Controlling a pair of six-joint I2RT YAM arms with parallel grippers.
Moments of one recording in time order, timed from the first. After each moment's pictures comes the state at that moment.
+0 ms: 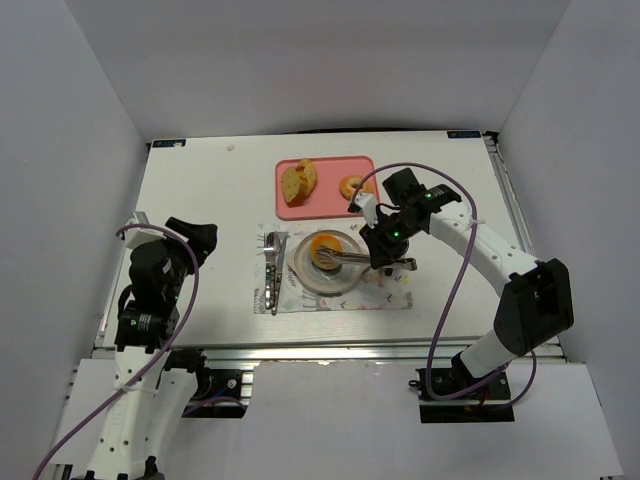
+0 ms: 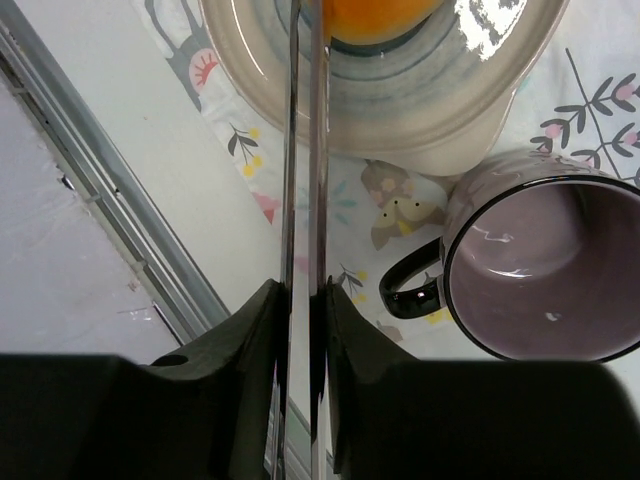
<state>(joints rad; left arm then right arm) -0.07 0.53 0.68 -0.43 -0.09 -0.84 0.52 1.54 1.29 -0.96 -0.46 -0.43</state>
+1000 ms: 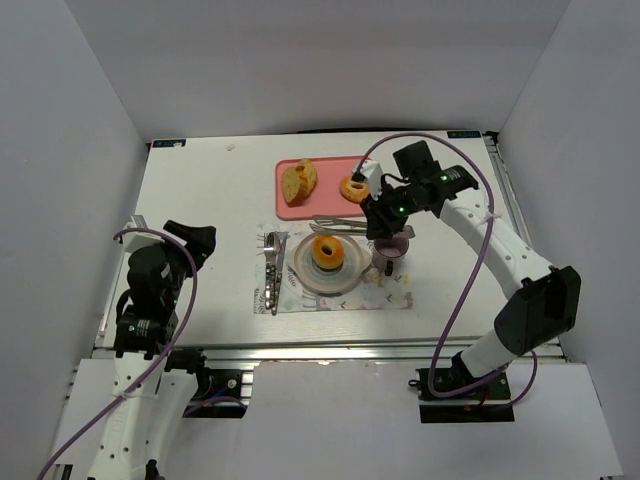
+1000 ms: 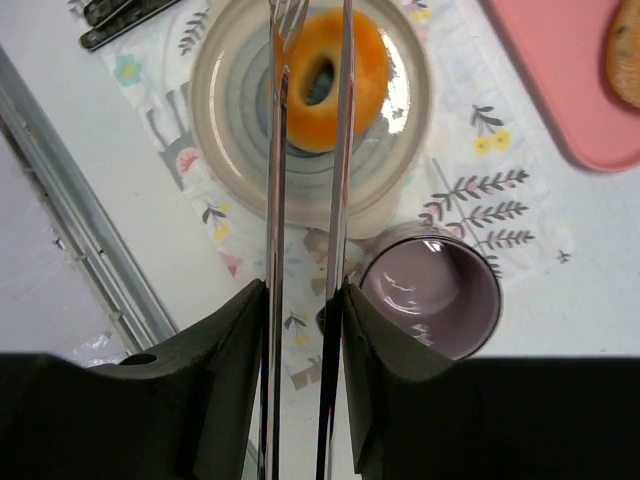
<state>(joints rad) -0.07 0.50 0.68 -0.45 -0.09 -0.84 0.49 1.53 1.48 -0.95 -0.49 -0.46</state>
